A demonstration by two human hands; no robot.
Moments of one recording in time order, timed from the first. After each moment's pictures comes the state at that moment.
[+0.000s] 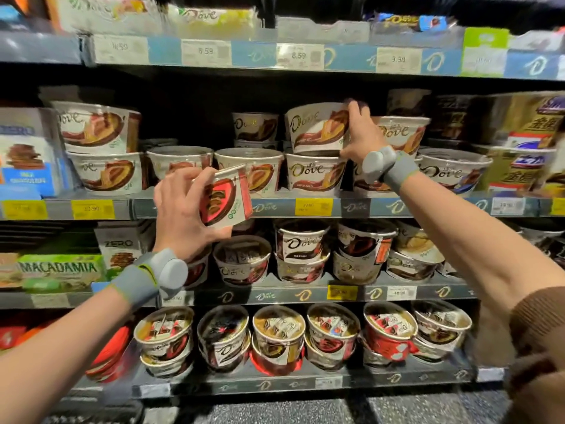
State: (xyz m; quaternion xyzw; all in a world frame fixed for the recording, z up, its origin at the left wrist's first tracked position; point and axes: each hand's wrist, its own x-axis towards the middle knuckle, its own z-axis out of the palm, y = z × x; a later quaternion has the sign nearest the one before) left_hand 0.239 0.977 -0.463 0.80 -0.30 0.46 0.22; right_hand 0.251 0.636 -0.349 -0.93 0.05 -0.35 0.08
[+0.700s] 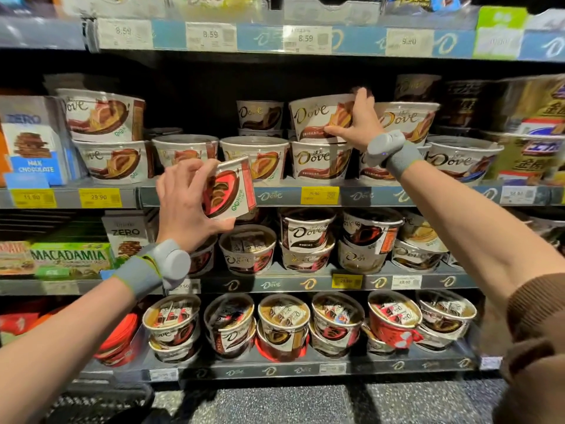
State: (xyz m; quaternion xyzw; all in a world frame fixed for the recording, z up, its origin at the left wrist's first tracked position) left_hand 0.242 0.986 -0.471 0.81 -0.30 0.45 0.22; right_hand 0.258 0.649 -0.352 -0.91 0.03 -0.35 0.24
